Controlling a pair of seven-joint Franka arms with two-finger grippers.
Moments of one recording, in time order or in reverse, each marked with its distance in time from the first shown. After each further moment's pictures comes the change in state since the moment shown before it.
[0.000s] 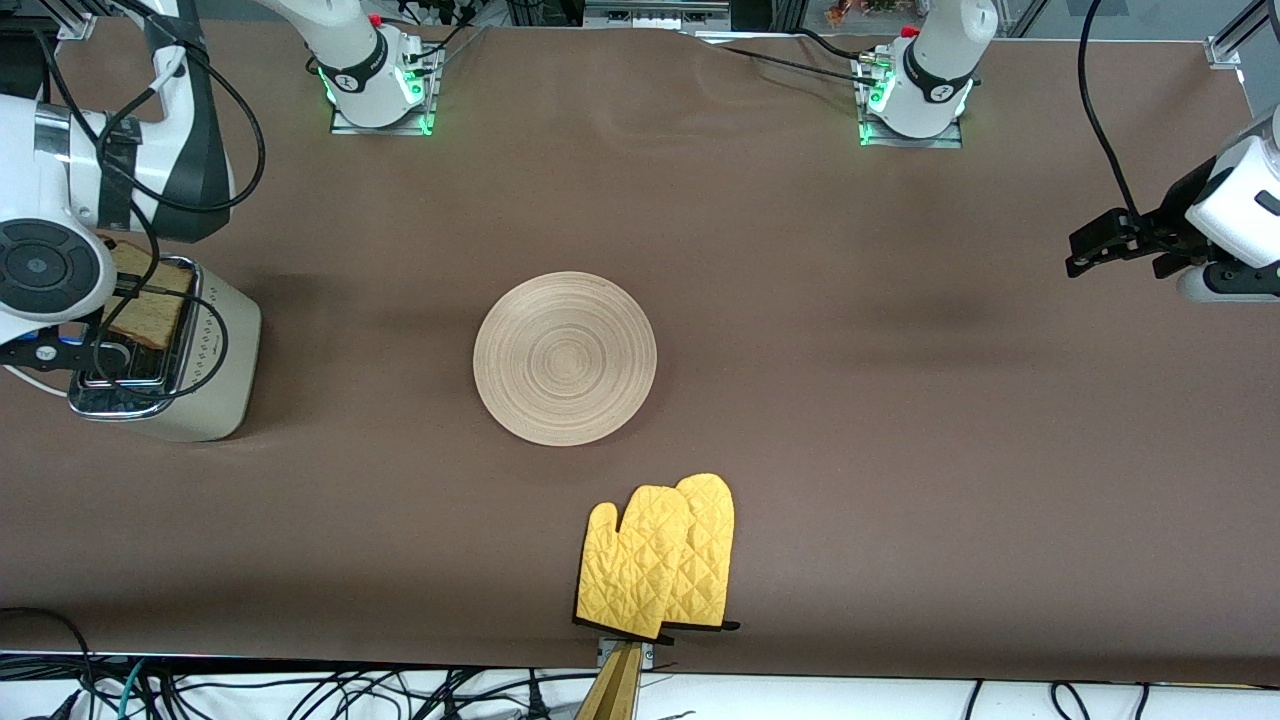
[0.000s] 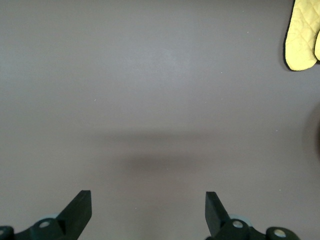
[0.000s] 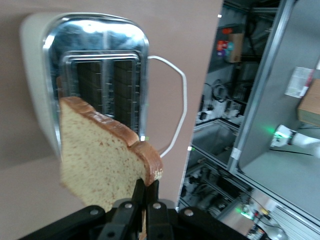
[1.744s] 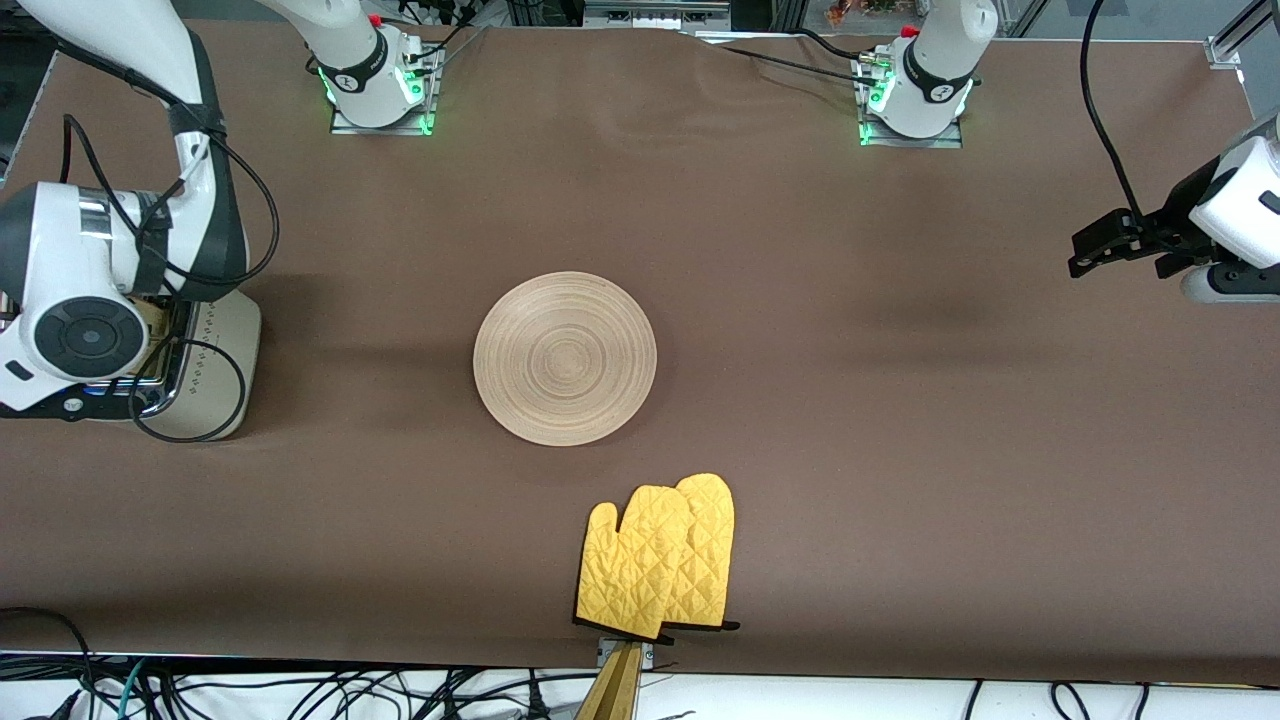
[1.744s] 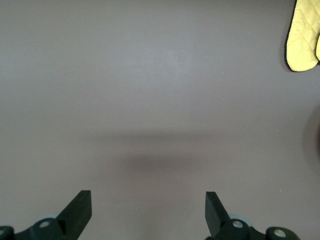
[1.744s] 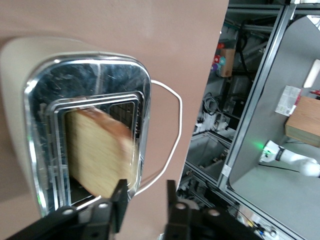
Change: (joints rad) left arm 0.001 0.000 0.004 0.000 0.000 0.000 0.000; right arm -0.044 0.121 -0.003 0.026 0.013 0.153 -0.019
